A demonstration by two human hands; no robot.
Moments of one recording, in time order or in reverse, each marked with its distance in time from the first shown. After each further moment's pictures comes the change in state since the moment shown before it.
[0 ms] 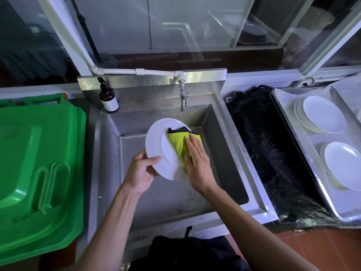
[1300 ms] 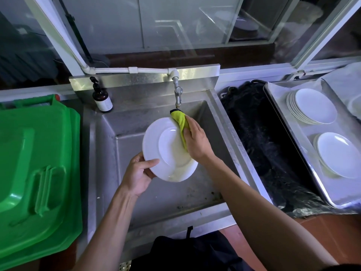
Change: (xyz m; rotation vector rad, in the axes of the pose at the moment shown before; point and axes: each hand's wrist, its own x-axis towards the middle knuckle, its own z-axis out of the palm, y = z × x) left_hand -0.002 -0.010 -0.011 -0.019 -0.022 -0.035; right_hand 0.060 -0.015 -0.027 0.105 -0.047 0.182
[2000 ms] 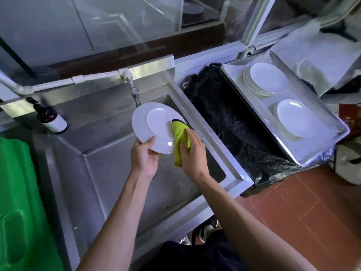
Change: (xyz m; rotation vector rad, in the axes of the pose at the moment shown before) left_hand 0.063 -0.025 0.103 -0.093 0.068 -0.040; right_hand -0.067 0.058 -0.015 0.094 0.367 0.229
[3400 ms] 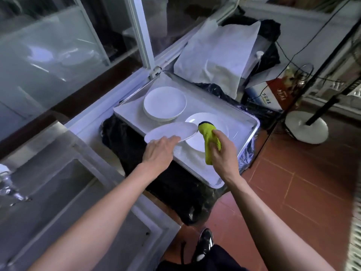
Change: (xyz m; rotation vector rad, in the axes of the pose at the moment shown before) left_hand 0.076 -0.248 0.356 2.179 -0.787 0.876; right_hand 0.100 0.234 -0.378 0.058 0.576 -0.031
